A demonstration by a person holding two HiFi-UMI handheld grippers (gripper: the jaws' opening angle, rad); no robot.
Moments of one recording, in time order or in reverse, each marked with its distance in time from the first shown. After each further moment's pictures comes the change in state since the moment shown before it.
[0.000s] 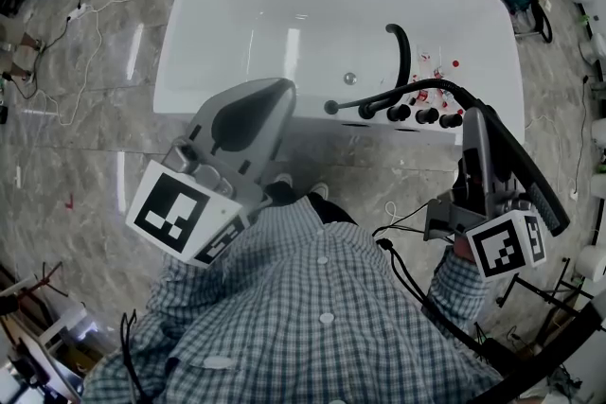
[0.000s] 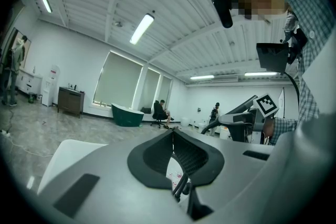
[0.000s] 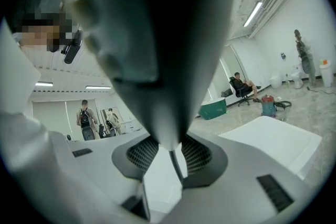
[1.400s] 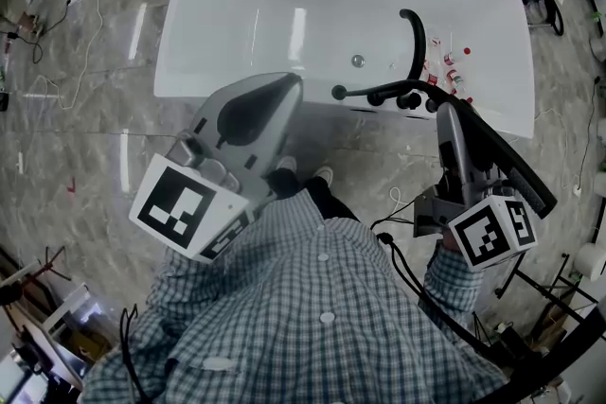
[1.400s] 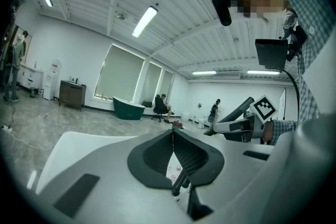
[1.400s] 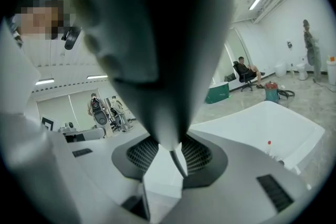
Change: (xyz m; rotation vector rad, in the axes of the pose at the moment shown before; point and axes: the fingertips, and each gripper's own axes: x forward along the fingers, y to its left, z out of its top) left arm 0.010 0.015 -0.031 -0.033 0.065 0.005; right arm 0.033 0.005 -0.069 0.018 0.181 0.040
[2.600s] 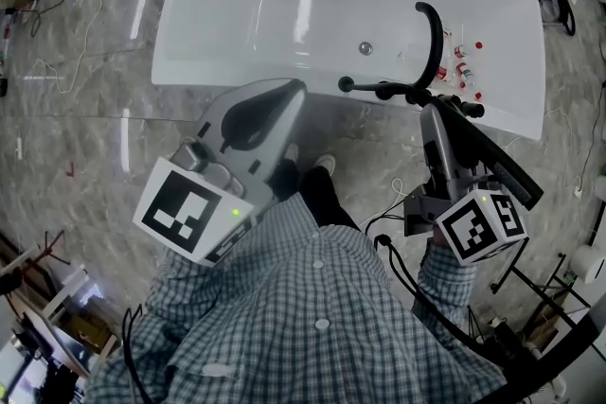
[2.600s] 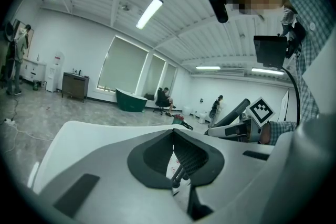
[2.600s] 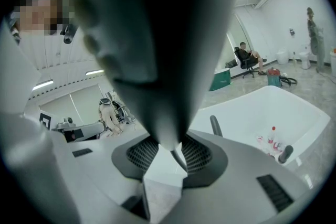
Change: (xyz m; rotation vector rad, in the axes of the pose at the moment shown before) left arm 0.013 0.021 -0.038 -0.046 0.073 0.014; right arm 0.041 -0.008 -0.054 0.047 0.129 0.021
